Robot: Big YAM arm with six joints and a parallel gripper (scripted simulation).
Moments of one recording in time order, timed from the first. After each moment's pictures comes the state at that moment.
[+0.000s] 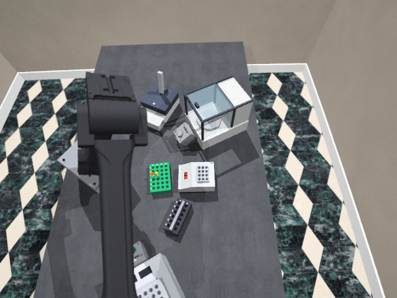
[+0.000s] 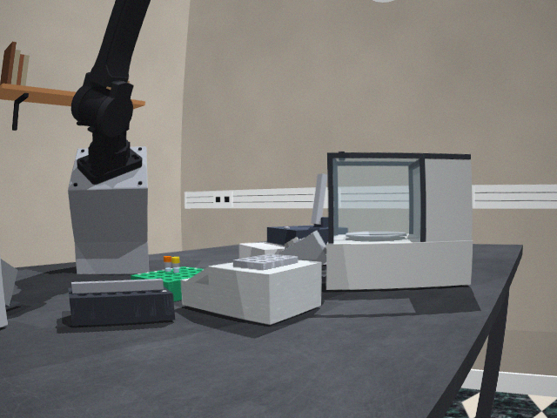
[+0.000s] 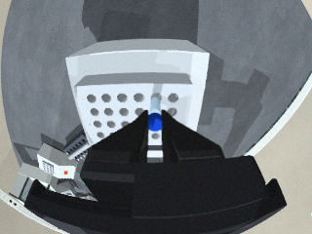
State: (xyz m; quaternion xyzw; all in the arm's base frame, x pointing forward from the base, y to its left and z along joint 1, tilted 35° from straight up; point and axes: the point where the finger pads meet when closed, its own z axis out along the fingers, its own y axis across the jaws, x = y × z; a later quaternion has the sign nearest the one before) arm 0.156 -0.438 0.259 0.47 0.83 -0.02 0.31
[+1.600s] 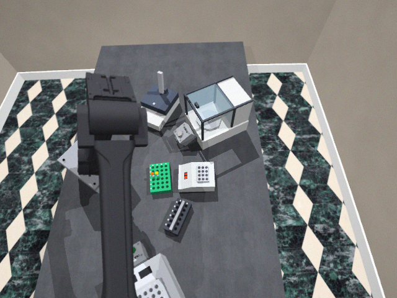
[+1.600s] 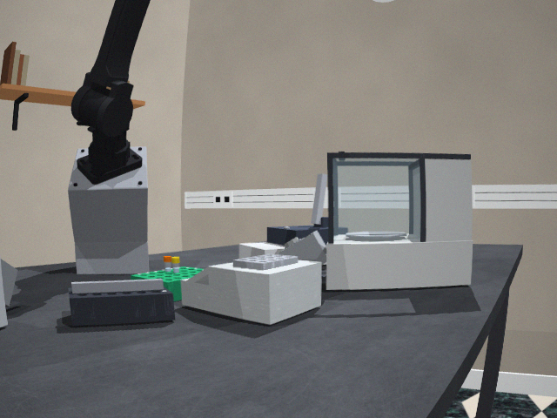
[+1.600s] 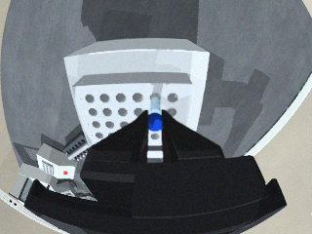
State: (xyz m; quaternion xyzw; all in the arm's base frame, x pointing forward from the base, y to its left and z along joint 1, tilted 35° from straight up) arm 0.156 -0.439 0.256 0.47 0.83 -0.02 0.31
